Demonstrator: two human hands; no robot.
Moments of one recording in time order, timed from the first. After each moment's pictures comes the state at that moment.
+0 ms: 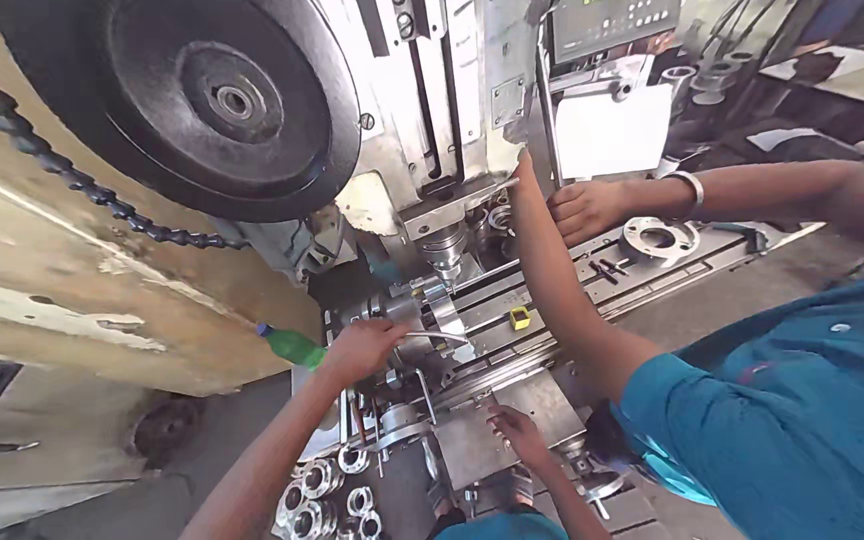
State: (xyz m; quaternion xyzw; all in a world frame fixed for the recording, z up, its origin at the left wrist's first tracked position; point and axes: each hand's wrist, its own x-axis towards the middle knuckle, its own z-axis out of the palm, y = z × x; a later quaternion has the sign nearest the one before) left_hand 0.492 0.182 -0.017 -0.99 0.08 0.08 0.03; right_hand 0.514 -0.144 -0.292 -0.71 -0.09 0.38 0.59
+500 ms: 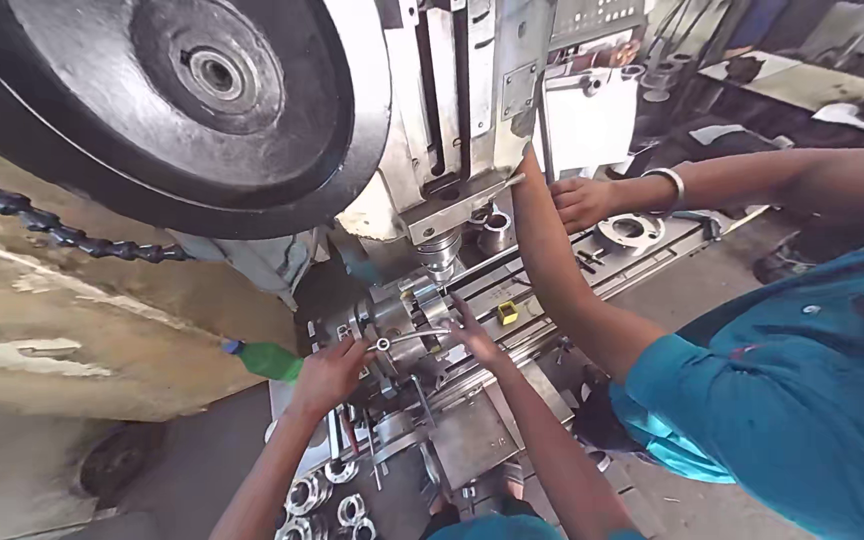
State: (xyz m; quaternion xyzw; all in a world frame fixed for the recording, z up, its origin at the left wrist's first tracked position) left_hand 0.455 0.224 -0.063 -0.98 0.07 -0.17 0.00; right_hand 0.635 -0.020 -0.176 -0.65 -0.19 0.26 0.69
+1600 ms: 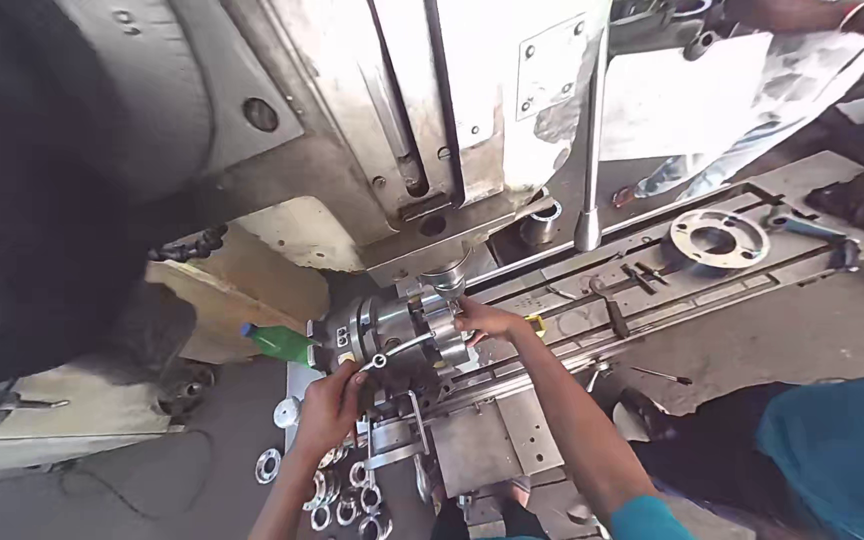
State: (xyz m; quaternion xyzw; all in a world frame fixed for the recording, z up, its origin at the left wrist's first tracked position) left_hand 0.436 0.182 -0.077 -0.96 -0.11 -0.19 -0.18; right_hand 0.737 -0.002 -0.163 -0.58 -0.32 0.53 0.52
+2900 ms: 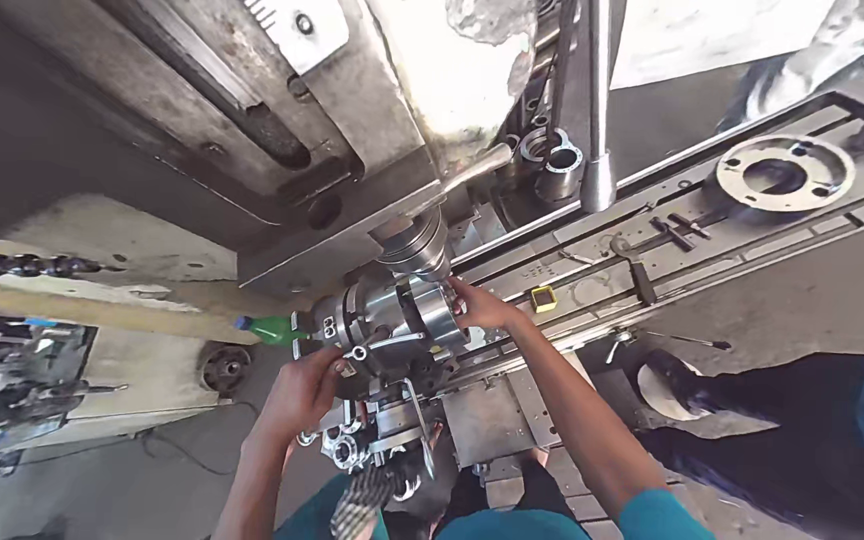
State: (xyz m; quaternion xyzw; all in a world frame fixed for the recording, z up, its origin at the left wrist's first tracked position) left_hand 0.448 0.203 -0.041 -0.99 -0.05 -0.06 -0.09; right_hand 0.727 0.002 -0.198 -0.59 -0.41 0.42 0.55
